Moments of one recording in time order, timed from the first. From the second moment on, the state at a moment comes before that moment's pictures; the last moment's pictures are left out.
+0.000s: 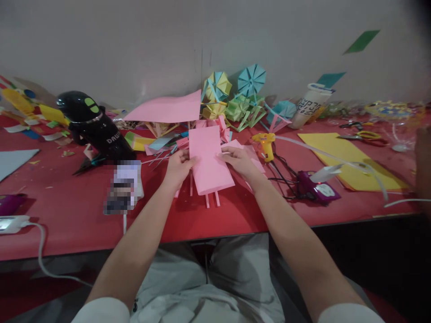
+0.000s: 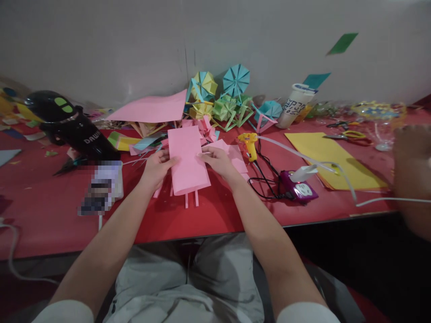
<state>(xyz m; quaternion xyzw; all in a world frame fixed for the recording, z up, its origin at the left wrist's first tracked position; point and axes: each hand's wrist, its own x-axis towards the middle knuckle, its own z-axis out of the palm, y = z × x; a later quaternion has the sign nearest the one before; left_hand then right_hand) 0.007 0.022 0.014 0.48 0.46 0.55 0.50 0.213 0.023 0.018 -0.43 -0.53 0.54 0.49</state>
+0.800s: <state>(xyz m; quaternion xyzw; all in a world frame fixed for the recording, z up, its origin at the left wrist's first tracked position) 0.008 0.023 0.017 0.44 0.45 0.55 0.55 0.218 0.025 0.015 -0.44 -0.53 0.53 0.50</state>
